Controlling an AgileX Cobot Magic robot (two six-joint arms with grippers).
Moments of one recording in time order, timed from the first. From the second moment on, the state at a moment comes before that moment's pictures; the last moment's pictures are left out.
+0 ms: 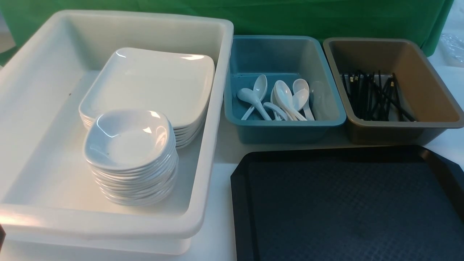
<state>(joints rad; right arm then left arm) 0.68 0.15 -0.30 -0.08 -0.17 0.01 0.05 0.00 0.01 -0.06 0.23 0.00</state>
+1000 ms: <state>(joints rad) 0.68 0.17 -0.30 -0.05 0.07 0.01 0.05 0.00 0.01 -0.06 0.23 0.00</state>
